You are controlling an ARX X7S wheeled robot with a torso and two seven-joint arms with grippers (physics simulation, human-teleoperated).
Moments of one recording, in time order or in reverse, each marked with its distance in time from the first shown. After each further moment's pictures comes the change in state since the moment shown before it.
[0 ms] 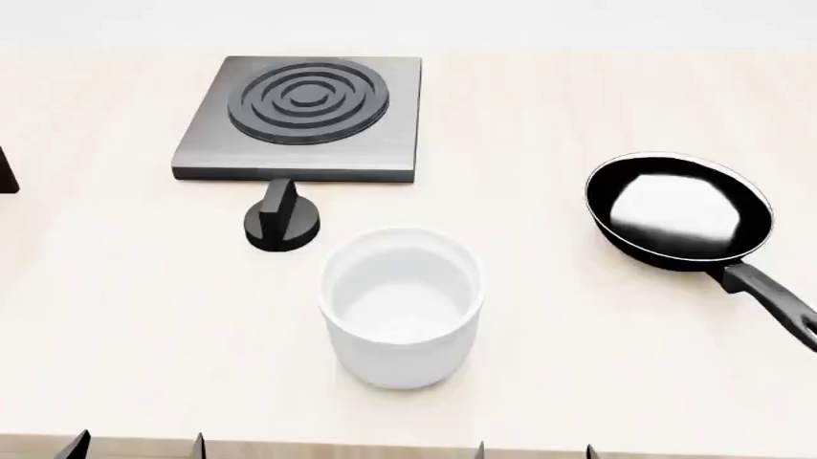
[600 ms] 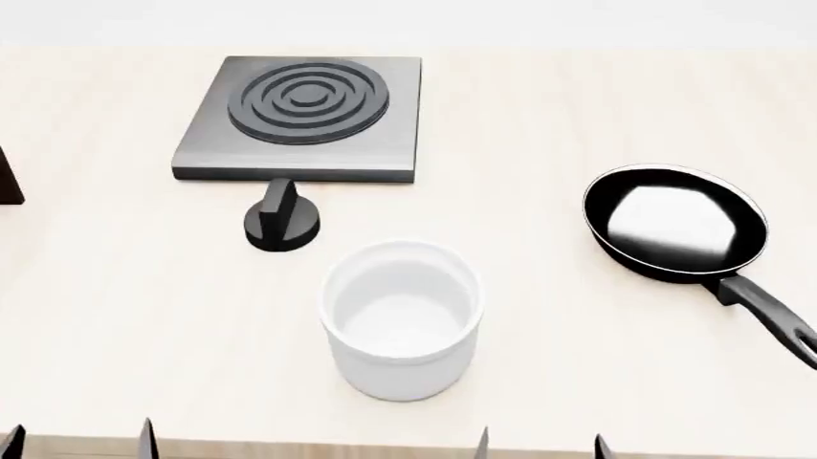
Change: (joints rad) left arm 0.082 -0.059 0.032 0.181 -0.040 0.004 -0.140; right arm -0.046 0.055 -0.059 -0.159 0.100 0.048 0.075
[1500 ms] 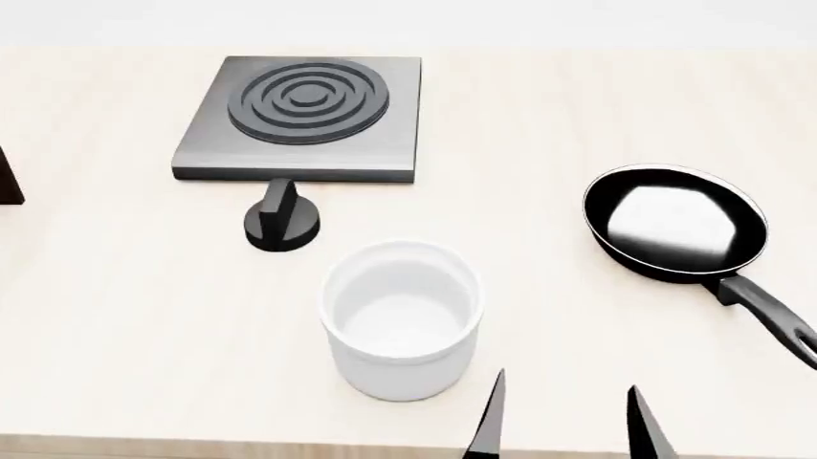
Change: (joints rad) left arm 0.394 0.030 -0.355 0.204 -0.156 0.486 -0.642; right arm -0.053 0.051 -0.028 -0.396 0.137 0.130 0.121
